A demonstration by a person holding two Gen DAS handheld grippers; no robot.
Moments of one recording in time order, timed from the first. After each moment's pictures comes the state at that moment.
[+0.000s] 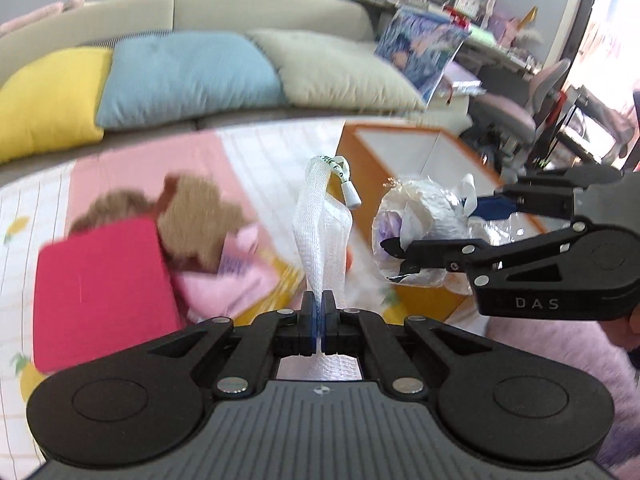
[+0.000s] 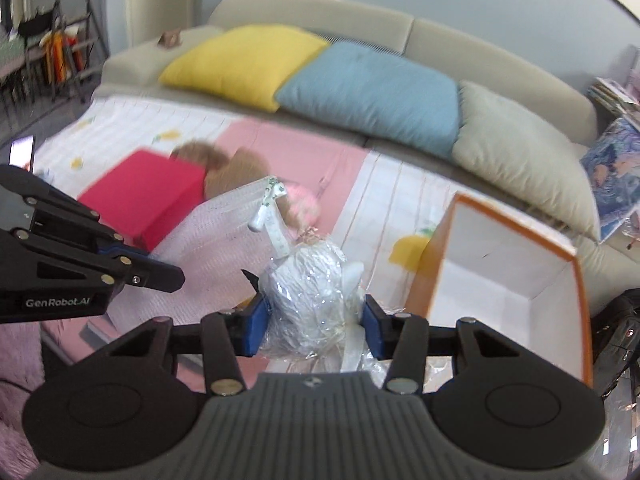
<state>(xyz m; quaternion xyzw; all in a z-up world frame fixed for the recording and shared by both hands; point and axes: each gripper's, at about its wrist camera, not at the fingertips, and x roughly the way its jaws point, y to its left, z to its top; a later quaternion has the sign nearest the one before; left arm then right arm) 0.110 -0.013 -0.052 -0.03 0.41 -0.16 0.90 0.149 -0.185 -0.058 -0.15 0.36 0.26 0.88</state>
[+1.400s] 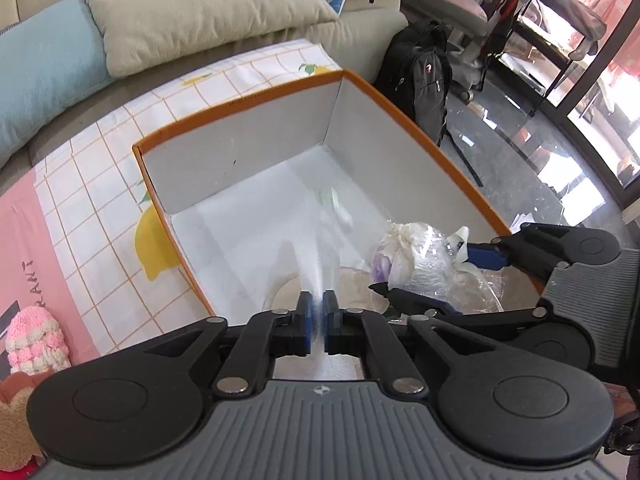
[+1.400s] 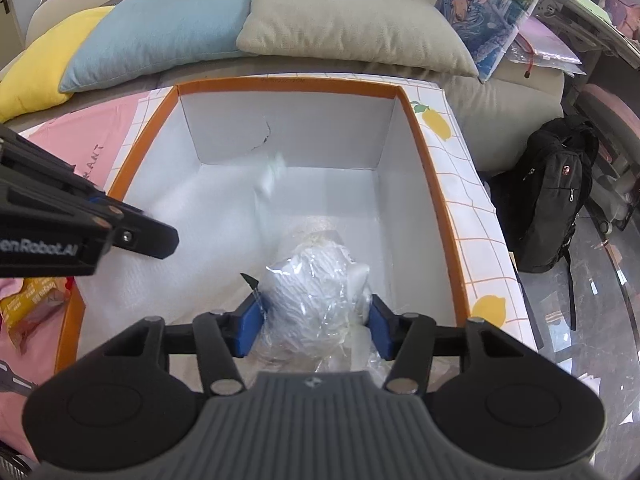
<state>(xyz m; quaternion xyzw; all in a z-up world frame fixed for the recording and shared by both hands) 0.286 -0.200 -0.097 0.07 0.53 -0.26 0.80 0.265 -0.345 -0.134 -0.04 0.49 0.06 0.87</state>
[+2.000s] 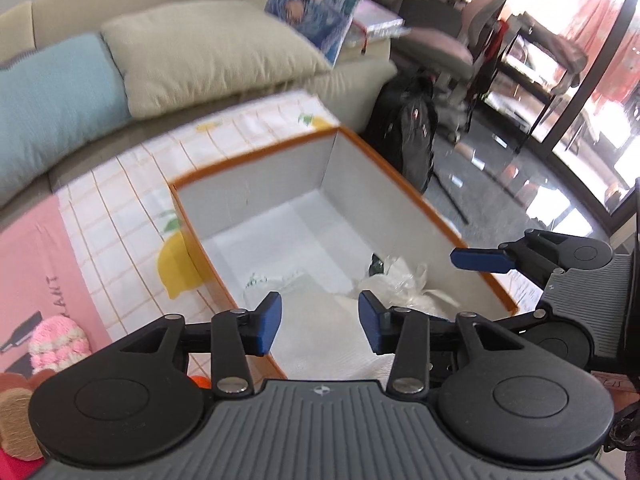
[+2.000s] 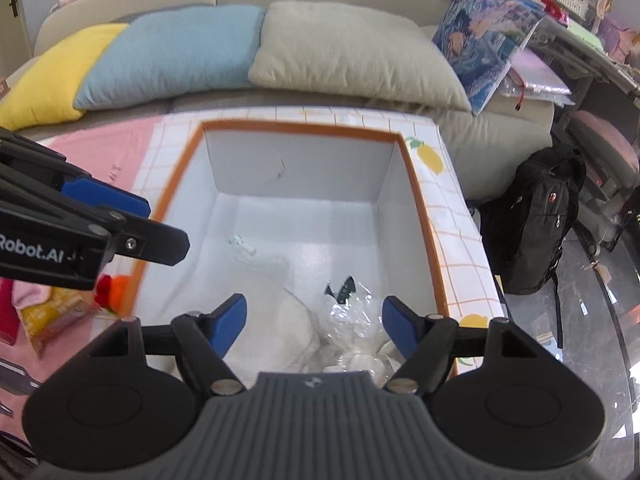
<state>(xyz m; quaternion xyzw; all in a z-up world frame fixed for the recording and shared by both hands) 0.255 -0.169 -0.048 0.04 0.47 -0.28 0.84 0.239 -0.330 -0.088 -0.05 0.45 0.06 0.89</state>
